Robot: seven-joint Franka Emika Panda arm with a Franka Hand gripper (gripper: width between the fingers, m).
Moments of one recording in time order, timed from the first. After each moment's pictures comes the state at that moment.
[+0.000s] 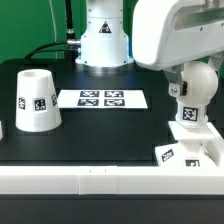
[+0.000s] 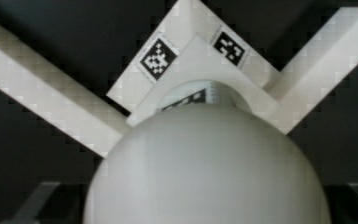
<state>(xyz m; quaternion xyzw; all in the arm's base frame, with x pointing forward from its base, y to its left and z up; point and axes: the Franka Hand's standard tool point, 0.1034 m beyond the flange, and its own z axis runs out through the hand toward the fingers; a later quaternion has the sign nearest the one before) 0.630 0.087 0.125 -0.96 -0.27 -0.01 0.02</state>
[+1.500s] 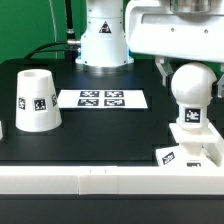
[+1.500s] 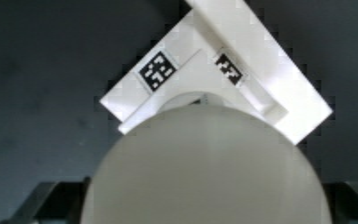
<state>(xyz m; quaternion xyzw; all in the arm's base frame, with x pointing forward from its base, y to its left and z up) 0.628 0.086 0.121 -0.91 0.41 0.01 0.04</state>
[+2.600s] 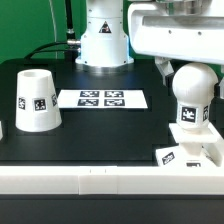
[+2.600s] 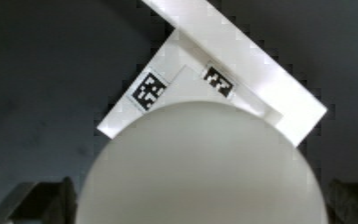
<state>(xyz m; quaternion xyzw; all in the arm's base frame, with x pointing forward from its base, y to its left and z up) 0.626 0.088 0.120 -0.93 0.35 0.02 0.06</state>
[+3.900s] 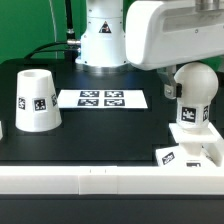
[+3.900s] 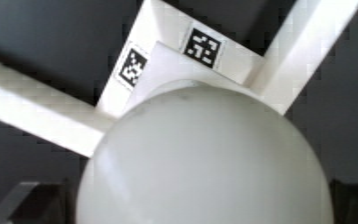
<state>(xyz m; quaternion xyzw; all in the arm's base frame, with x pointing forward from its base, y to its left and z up) 0.630 0.090 0.121 -0.97 -0.25 -0.03 0.03</state>
